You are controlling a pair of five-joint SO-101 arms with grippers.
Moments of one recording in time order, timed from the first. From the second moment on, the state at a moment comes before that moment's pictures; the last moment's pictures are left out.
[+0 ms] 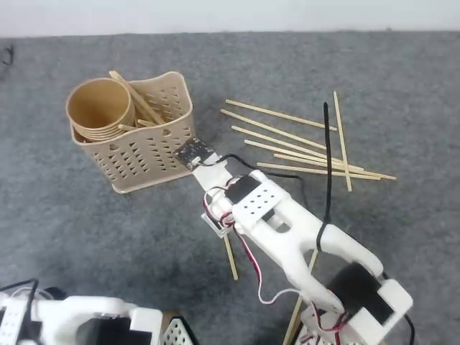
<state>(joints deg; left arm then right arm) -89.1 -30.0 73.8 40.1 -21.0 -45.5 -4.6 32.4 55.6 2.2</state>
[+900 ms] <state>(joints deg) -89.1 -30.0 73.8 39.8 -21.0 -48.1 2.7 31.6 53.1 2.2</state>
